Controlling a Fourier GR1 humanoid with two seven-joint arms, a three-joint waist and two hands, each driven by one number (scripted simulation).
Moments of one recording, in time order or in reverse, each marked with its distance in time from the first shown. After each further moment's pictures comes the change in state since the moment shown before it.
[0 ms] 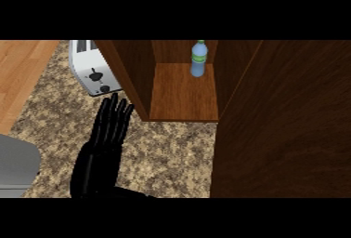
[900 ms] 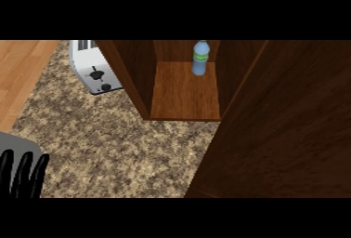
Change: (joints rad) left arm 0.513 0.209 0.168 -0.396 0.161 -0.161 -0.128; right arm -0.084 -0.101 0.230 -0.103 0.267 0.030 0.223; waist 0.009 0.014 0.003
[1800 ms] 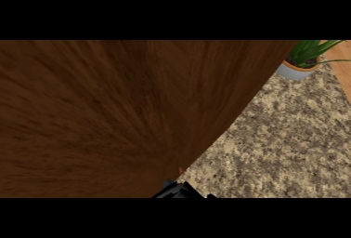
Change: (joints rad) left arm 0.276 0.105 0.318 -0.018 0.268 -0.325 -0.094; right arm -0.408 0.261 0.095 0.126 -0.065 -0.160 0.355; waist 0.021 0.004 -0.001
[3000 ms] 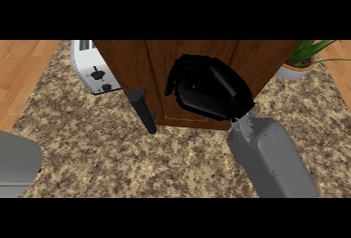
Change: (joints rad) left arm 0.140 -0.034 0.356 0.059 0.293 -0.311 0.071; right arm -0.749 0.015 -0.539 0.603 -0.532 0.072 0.008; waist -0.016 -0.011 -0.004
